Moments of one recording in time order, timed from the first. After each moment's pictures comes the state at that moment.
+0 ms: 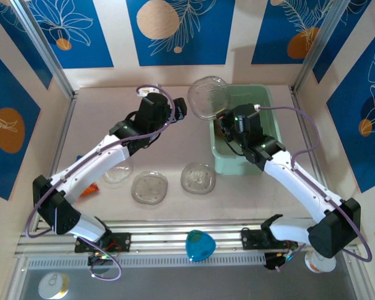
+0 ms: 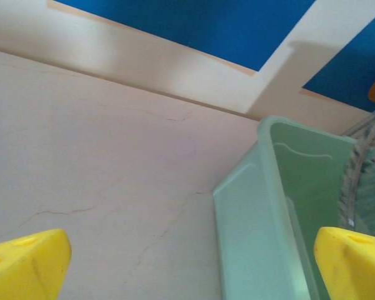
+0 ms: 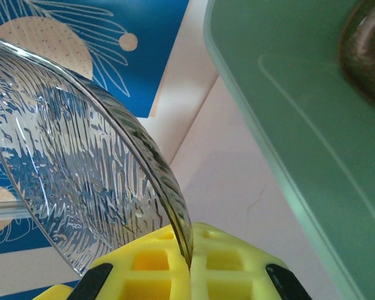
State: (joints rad) left arm -0.70 1.48 1.44 -0.43 -0.39 -0.68; right arm 0.52 1.20 1.07 -0.28 0.17 1.39
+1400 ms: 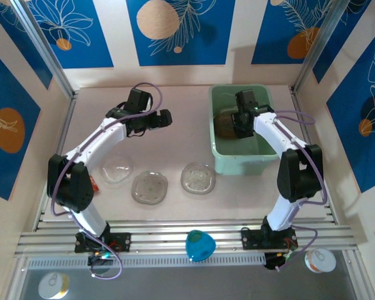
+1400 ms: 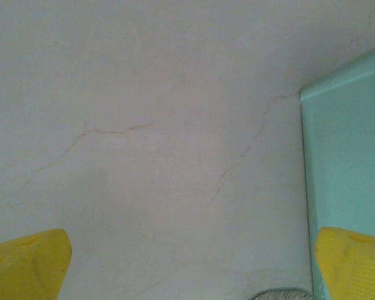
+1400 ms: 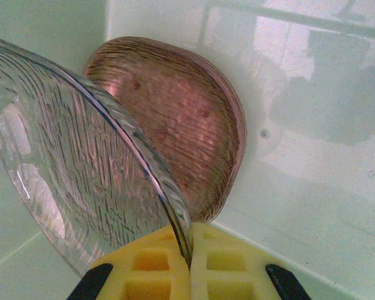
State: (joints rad) left arm -0.40 1.69 1.45 -0.63 0.09 -0.53; right arm 0.24 1.75 1.39 -0.74 0.09 1.60
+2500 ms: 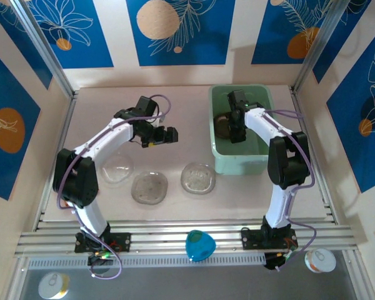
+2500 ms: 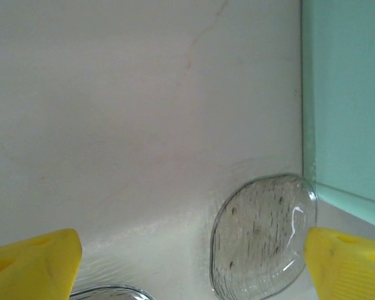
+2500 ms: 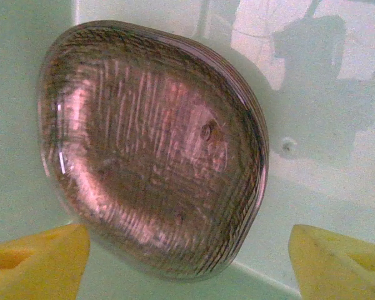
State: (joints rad) left arm -0.46 1.75 1.44 -0.81 0.34 -0.44; right arm 0.25 1.90 1.49 -0.74 0.10 1.61
